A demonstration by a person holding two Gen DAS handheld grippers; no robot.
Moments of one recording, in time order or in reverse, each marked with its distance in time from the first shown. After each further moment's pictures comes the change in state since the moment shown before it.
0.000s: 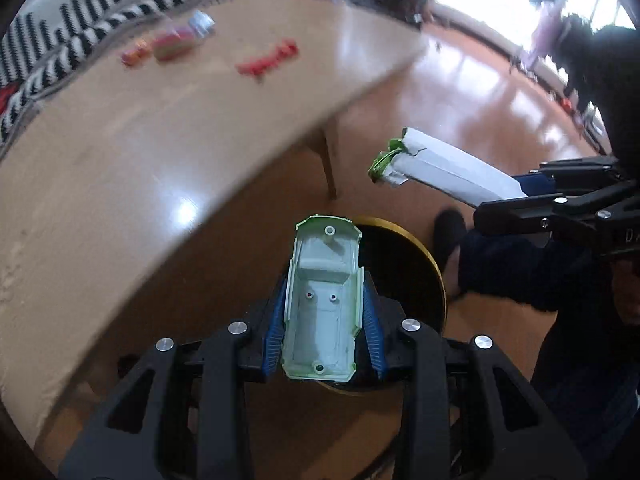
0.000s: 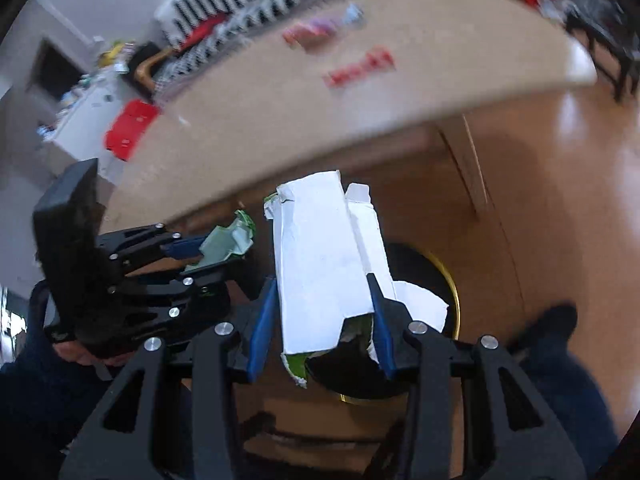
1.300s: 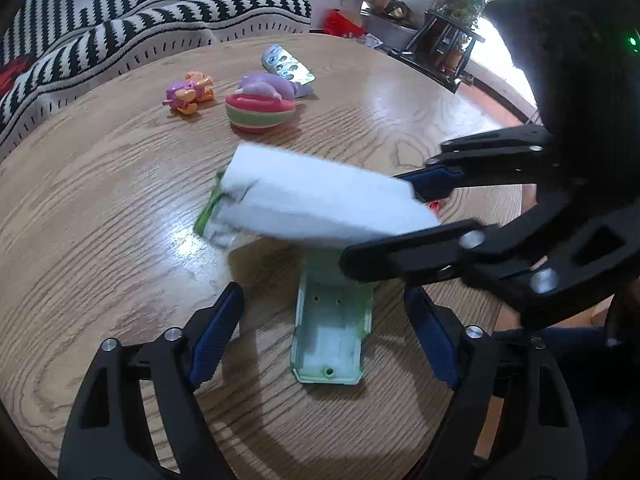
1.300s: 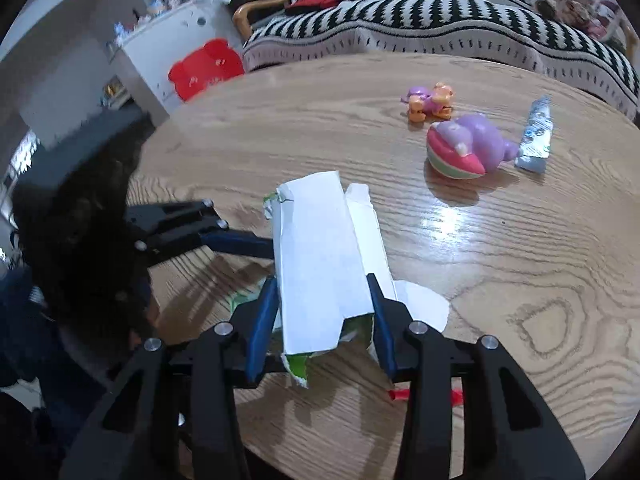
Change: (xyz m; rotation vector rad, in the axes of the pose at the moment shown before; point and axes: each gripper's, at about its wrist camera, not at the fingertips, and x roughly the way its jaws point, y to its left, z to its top) left arm 0.029 0.147 0.126 -0.154 -0.160 -0.043; right arm 0.106 0.071 0.250 -0.522 -0.008 0.195
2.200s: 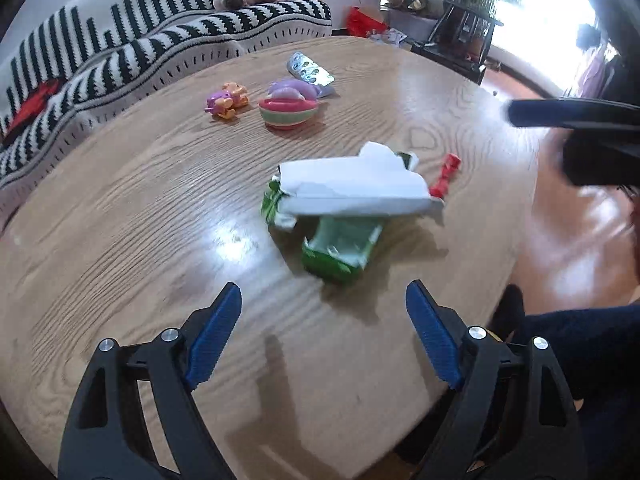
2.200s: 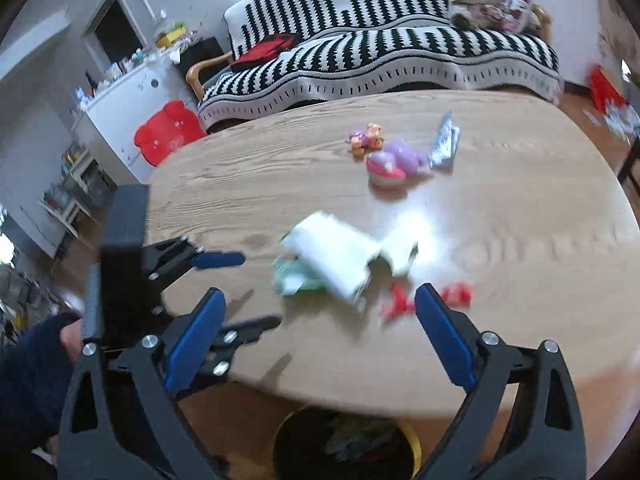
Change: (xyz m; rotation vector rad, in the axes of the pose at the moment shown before) left arm -0.034 -0.010 -0.017 0.053 0.000 0.163; right arm -0.074 0.023 -0.012 0.132 -0.121 -0.130
